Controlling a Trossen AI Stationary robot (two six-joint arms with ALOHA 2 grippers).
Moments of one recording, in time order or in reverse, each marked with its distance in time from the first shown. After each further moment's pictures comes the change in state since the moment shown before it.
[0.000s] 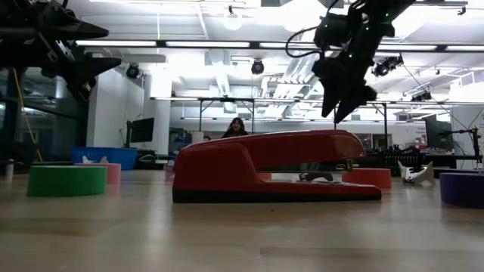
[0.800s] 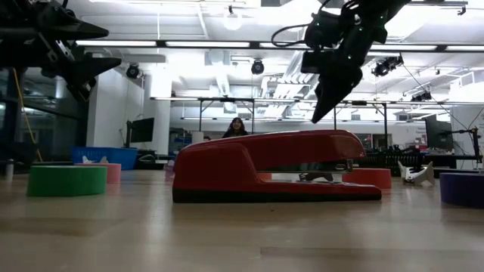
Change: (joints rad) left arm 0.000 0.000 0.000 0.000 0.000 0.000; right arm 0.094 0.047 -0.004 0.085 -0.092 -0.578
